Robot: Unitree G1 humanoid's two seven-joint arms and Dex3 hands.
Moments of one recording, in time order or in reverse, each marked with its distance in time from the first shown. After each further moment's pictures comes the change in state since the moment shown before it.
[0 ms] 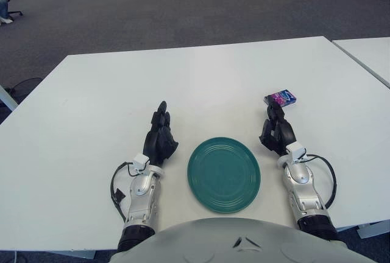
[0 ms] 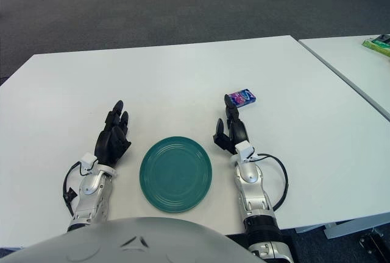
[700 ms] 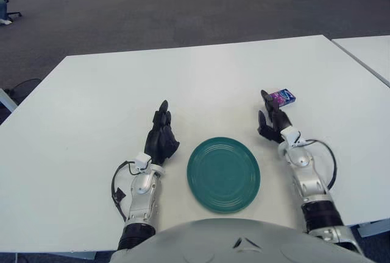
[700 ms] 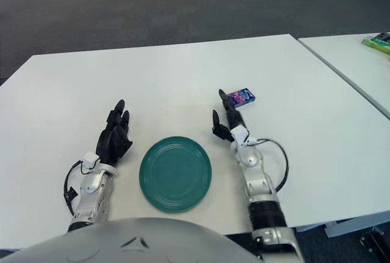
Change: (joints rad) left arm -0.019 0.000 0.004 0.022 0.024 -0.016 0.006; right arm -0.180 -0.163 0.016 -0.075 -0.172 0.093 0.014
